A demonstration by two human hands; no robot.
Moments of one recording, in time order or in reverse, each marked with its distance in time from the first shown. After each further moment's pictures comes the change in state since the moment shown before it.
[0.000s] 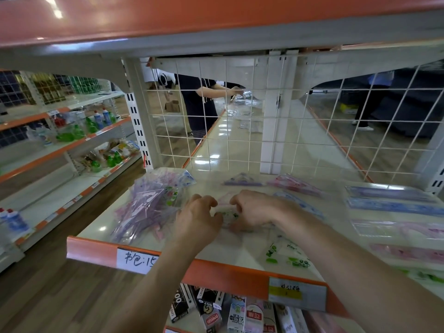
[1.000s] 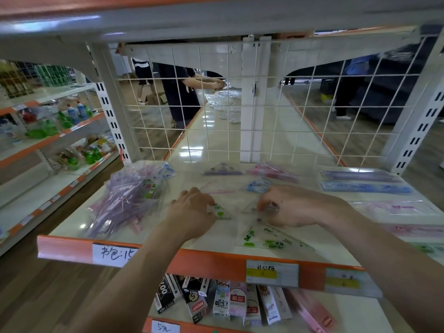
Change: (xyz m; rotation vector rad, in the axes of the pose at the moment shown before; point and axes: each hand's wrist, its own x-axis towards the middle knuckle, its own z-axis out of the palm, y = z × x) left_hand -0.007 0.031 -0.008 0.245 -0.303 0.140; right_hand -0.075 0.066 -0.009 -0.156 0.020 0.097
